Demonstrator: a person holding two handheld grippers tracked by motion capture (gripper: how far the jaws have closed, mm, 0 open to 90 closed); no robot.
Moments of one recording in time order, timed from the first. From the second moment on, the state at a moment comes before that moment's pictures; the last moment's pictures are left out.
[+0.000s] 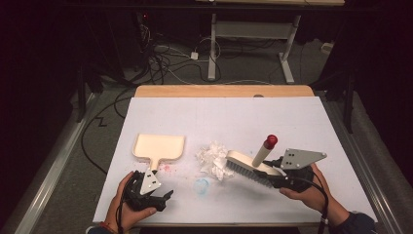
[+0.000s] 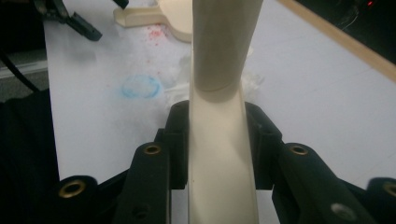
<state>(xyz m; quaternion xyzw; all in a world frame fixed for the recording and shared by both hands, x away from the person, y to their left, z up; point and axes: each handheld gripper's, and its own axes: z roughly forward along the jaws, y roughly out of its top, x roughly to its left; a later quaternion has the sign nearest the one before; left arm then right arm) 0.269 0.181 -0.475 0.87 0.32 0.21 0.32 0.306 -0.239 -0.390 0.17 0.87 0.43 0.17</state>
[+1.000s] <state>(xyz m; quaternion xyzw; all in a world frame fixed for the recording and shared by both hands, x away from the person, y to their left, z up) 0.270 0.185 -0.478 0.86 0.33 0.21 0.32 0.410 -0.175 -0.429 0.19 0.87 0.38 0.24</state>
